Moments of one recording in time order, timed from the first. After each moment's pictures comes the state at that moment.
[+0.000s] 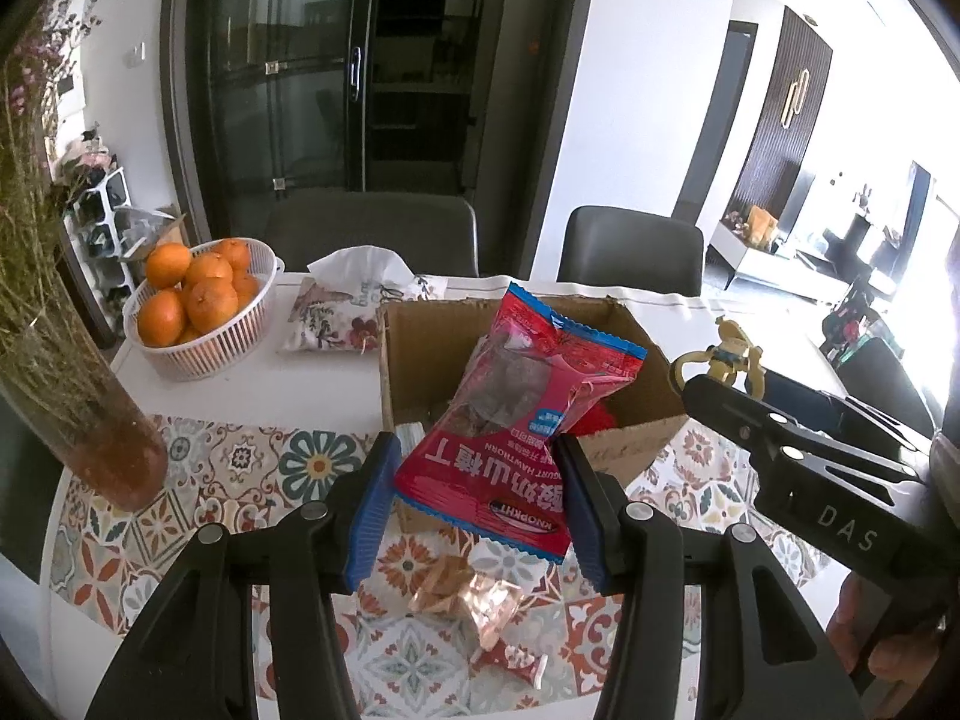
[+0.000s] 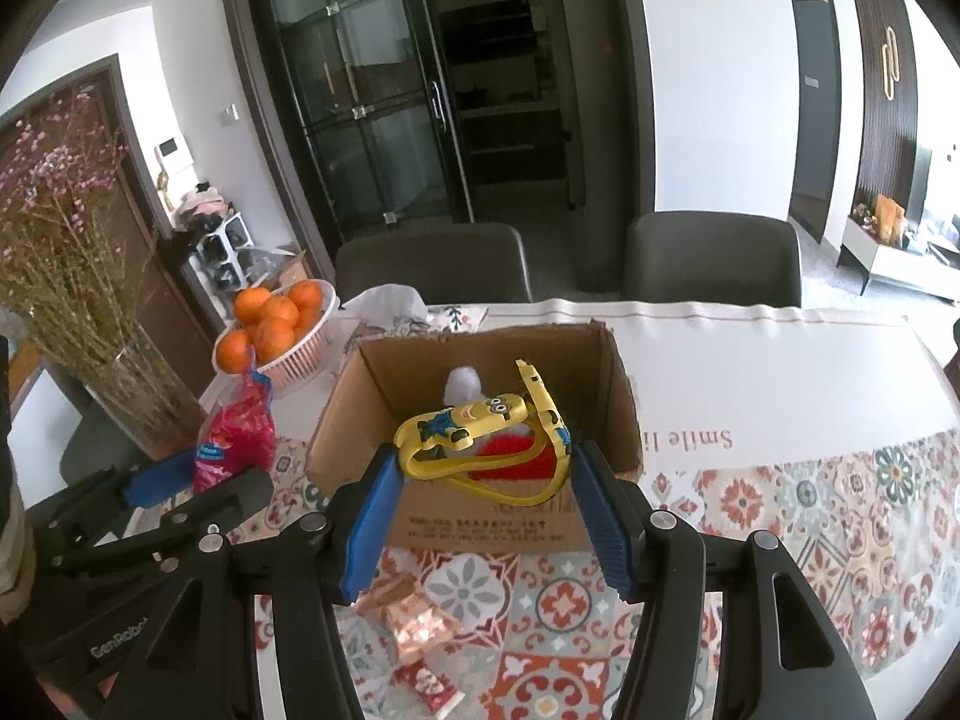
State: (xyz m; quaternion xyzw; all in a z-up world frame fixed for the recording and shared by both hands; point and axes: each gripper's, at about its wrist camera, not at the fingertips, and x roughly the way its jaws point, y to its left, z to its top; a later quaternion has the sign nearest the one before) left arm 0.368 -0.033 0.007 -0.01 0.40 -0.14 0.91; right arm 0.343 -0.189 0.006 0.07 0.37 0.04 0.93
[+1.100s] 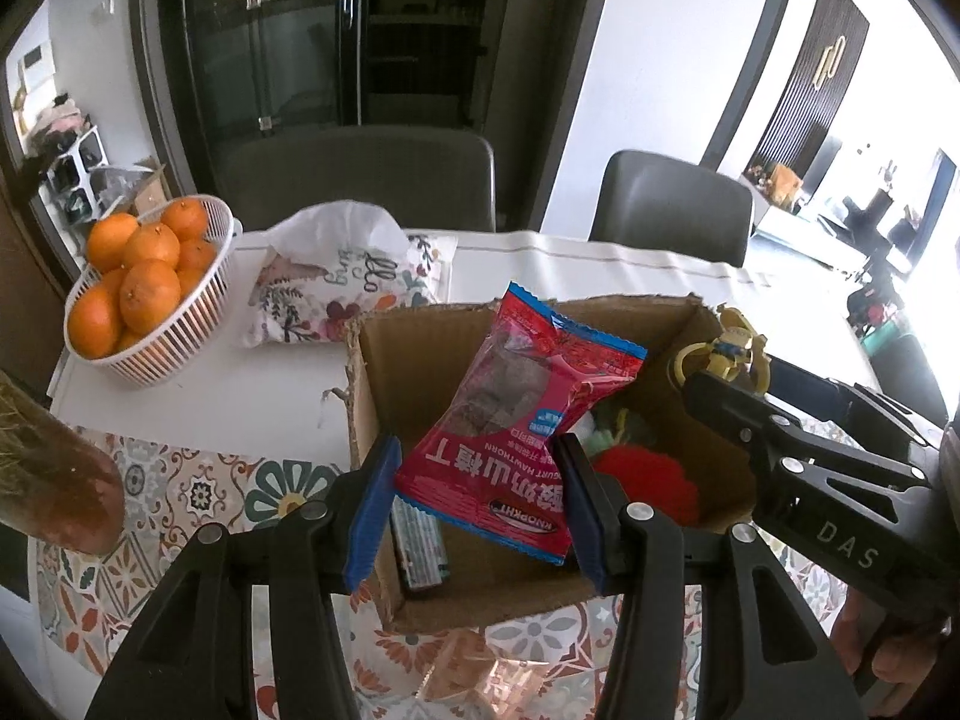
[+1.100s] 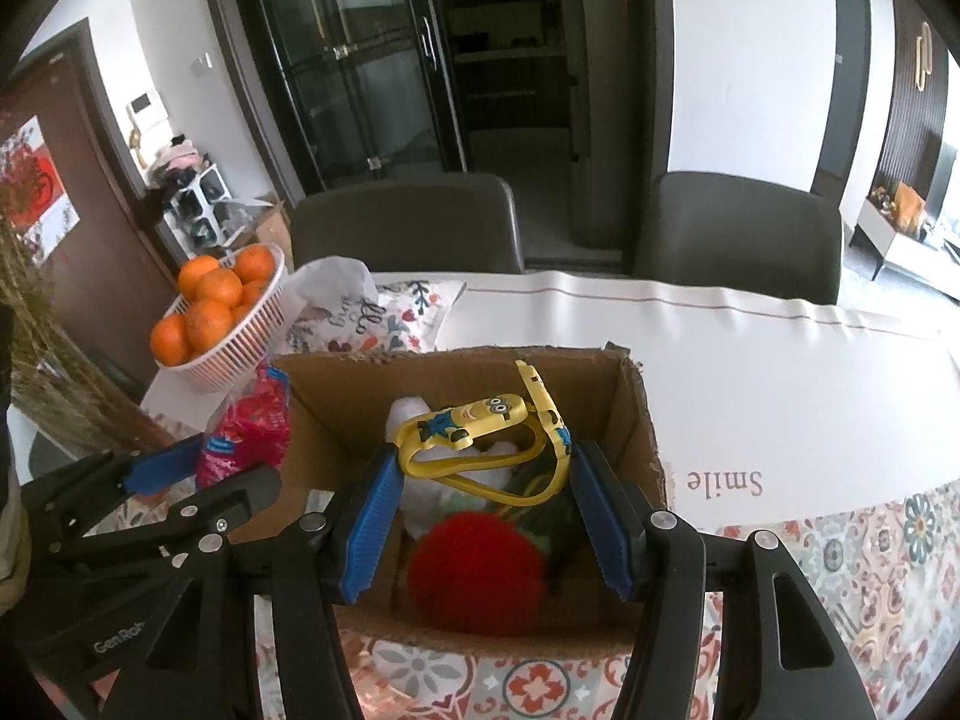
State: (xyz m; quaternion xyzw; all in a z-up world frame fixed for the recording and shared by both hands) left arm 0.485 -0.053 -0.054 0.00 0.48 -0.13 0.87; right arm 0.464 -0.203 -0.036 0.05 0.43 0.04 0.90
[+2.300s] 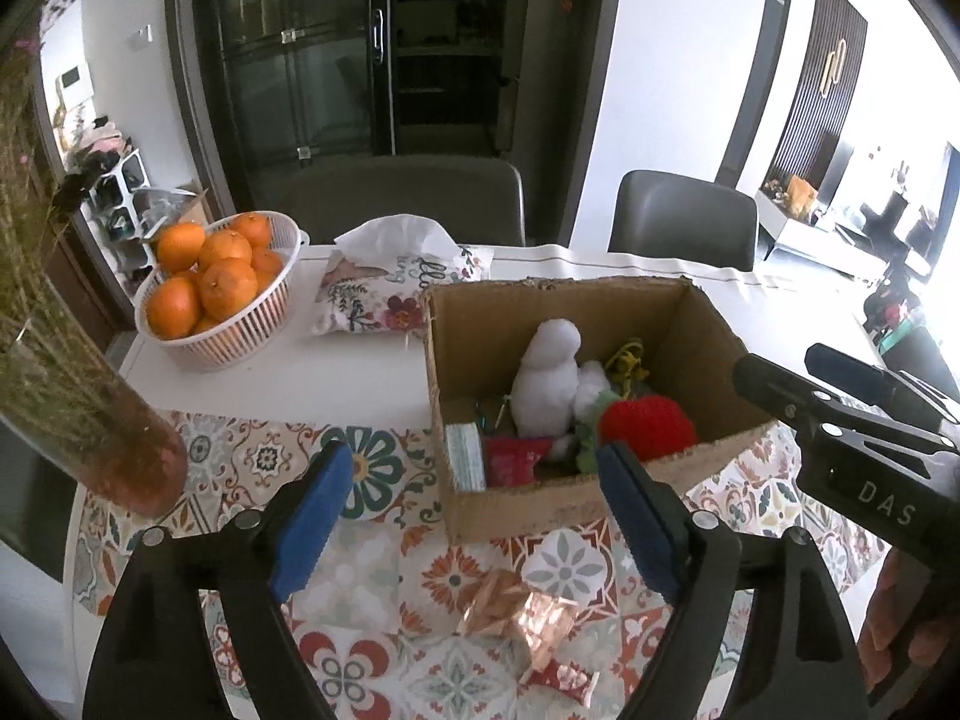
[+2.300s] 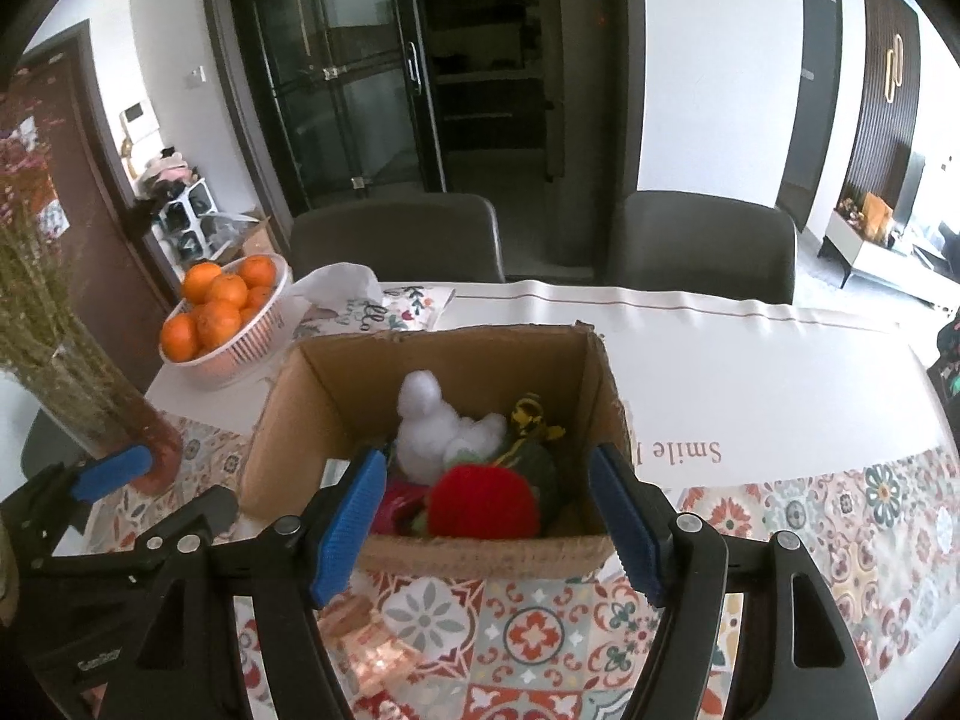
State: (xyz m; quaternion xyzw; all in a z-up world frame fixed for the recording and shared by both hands) left arm 0.406 -0.019 -0.020 0.02 0.44 -0.10 0.89; right arm 0.411 -0.192 -0.010 0.04 0.42 0.01 0.91
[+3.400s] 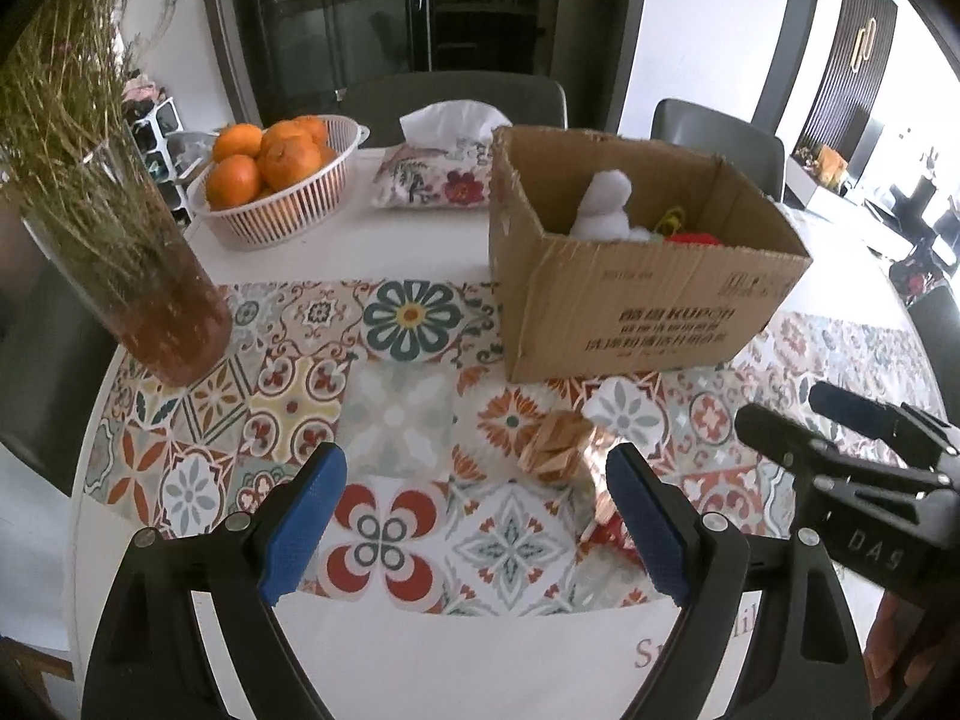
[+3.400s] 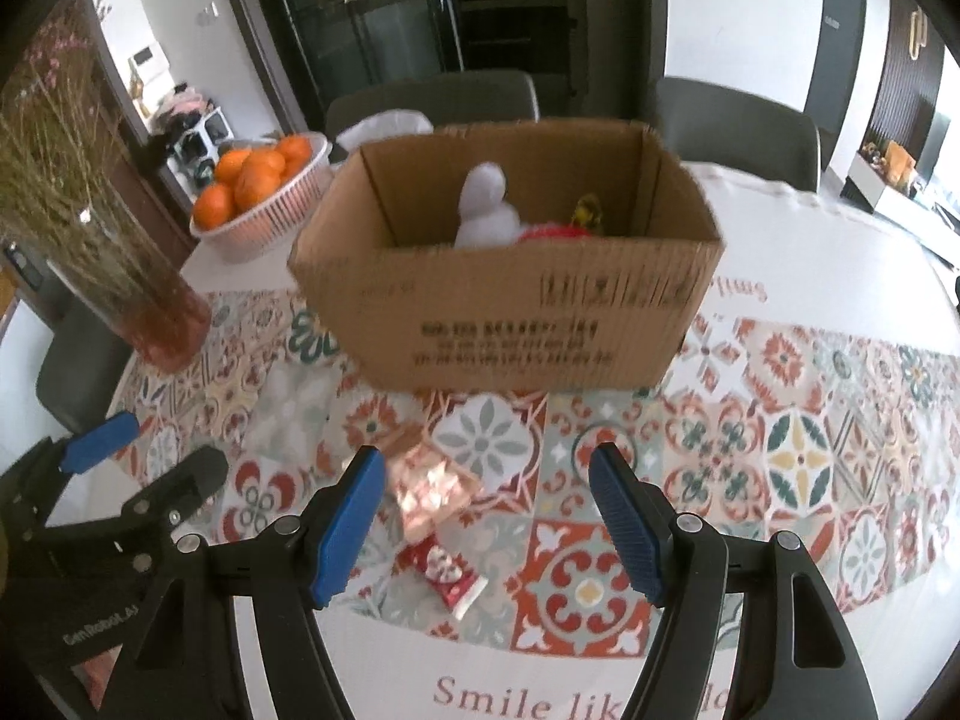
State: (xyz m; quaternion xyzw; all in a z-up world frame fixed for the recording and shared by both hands) left arm 0.317 0.026 -0.077 0.02 0.49 -0.06 0.87; right arm 0.326 -0.152 -0.071 0.05 0.49 0.03 0.87
